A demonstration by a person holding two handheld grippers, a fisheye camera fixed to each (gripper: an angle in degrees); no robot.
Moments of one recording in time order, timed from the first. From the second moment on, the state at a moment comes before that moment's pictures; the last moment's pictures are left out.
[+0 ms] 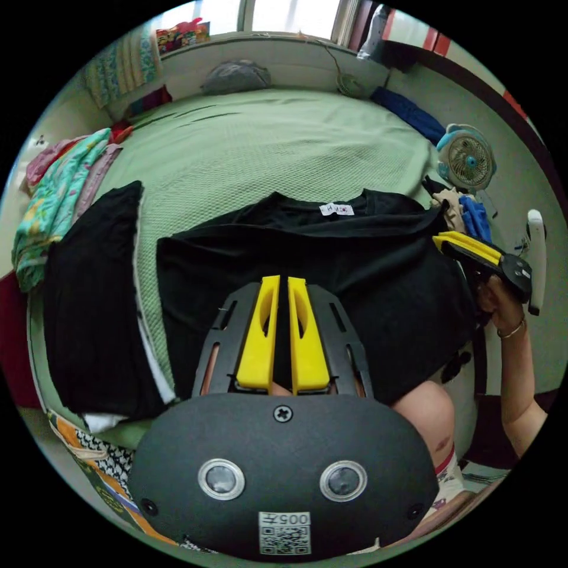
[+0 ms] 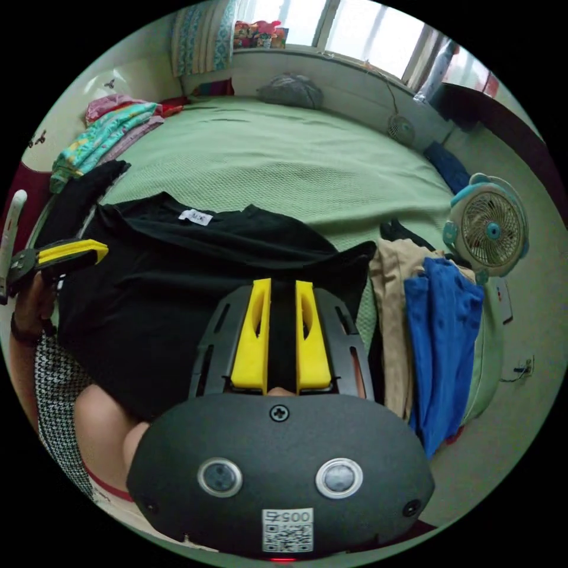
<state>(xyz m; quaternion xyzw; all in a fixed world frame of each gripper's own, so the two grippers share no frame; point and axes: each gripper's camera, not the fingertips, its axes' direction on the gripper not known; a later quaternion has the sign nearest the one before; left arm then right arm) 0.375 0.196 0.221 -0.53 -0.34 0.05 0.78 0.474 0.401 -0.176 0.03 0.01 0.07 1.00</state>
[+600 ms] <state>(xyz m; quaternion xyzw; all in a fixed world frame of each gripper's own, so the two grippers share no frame) 0.422 0.223 0.321 -0.48 -0.35 0.03 0.80 0.544 0.360 -0.193 0.06 0.03 0.14 0.99</state>
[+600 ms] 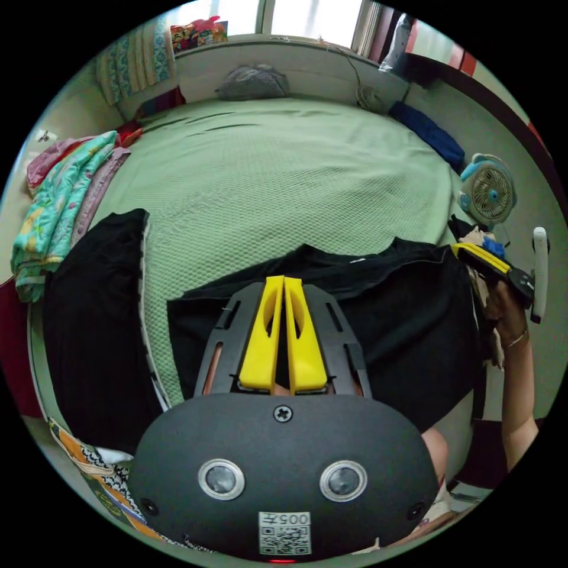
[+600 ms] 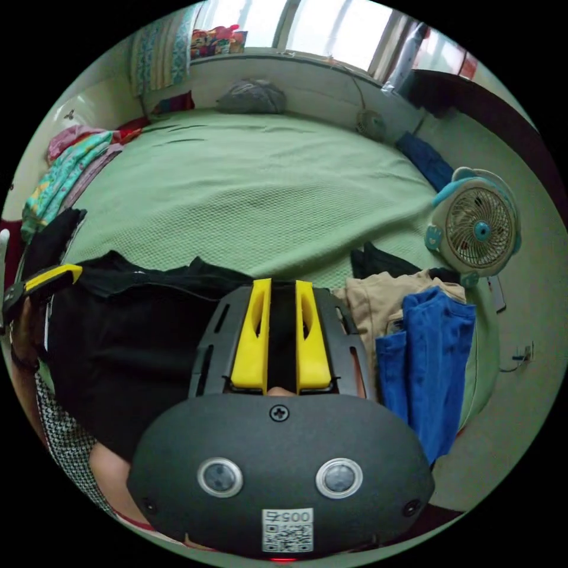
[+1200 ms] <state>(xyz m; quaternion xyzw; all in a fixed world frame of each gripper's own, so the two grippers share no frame) 0.684 0.361 0.364 -0.56 -0.14 0.11 0.81 0.602 0.535 -0.305 0.06 0.05 0.17 0.98</state>
